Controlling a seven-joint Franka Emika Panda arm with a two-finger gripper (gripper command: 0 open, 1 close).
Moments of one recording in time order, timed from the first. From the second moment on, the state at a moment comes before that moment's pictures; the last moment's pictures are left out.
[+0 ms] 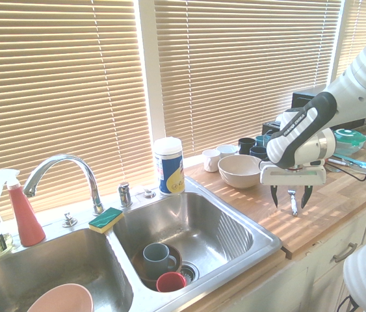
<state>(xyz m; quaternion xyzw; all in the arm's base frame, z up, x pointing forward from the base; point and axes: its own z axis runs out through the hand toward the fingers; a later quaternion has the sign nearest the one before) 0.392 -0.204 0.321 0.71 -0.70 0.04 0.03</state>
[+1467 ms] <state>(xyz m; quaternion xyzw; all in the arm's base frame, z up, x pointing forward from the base) 0.382 -0.221 0.314 0.71 -0.70 0.03 0.00</state>
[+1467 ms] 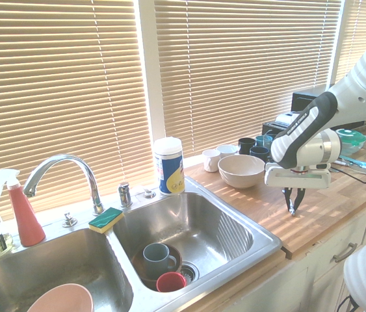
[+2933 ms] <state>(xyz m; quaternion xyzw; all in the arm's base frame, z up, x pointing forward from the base) 0.423 0.132 0.444 0.92 -0.38 0.10 -0.04</state>
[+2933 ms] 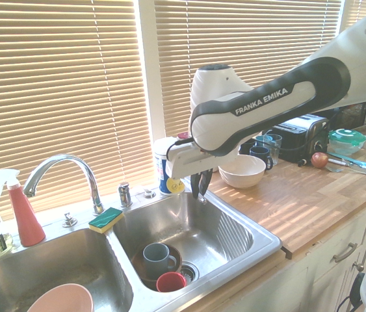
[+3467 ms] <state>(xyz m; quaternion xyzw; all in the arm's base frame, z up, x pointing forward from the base) 0.455 0.114 0.313 0.93 -0.37 0.03 -0.01</state>
